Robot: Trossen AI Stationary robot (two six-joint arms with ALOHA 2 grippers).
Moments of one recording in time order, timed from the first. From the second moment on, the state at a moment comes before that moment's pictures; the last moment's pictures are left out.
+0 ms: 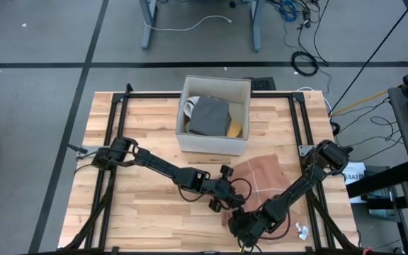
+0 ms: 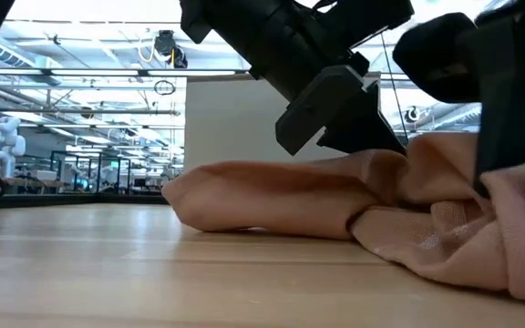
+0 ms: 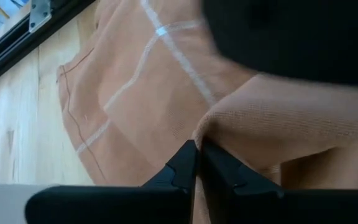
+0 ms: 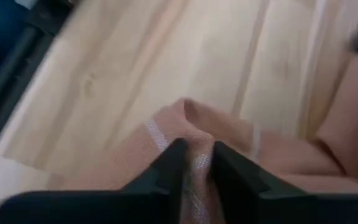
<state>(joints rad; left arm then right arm) -0.28 2.15 1.51 -0.06 -0.24 0.37 0.73 1.92 1.20 -0.33 0.34 0.28</state>
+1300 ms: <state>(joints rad) -0.44 2.14 1.57 -0.13 -0.07 0.25 0.90 1.89 1.20 -0.51 0.36 0.53</state>
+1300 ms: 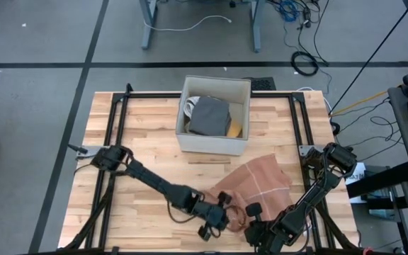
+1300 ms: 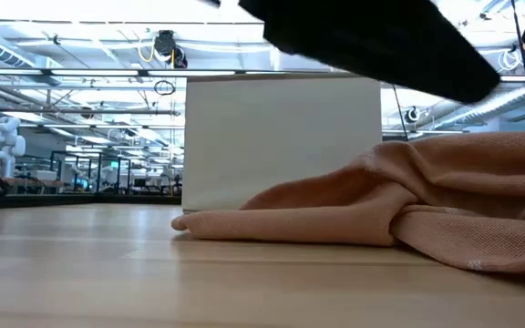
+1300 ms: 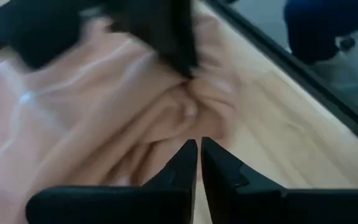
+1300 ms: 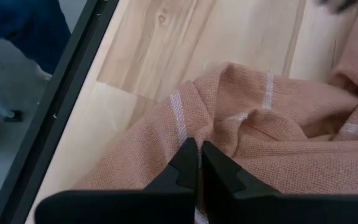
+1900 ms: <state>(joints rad) -0.45 2.25 1.57 0.08 -0.08 0.42 0.90 1.89 1.20 -0.50 0.36 0.54</state>
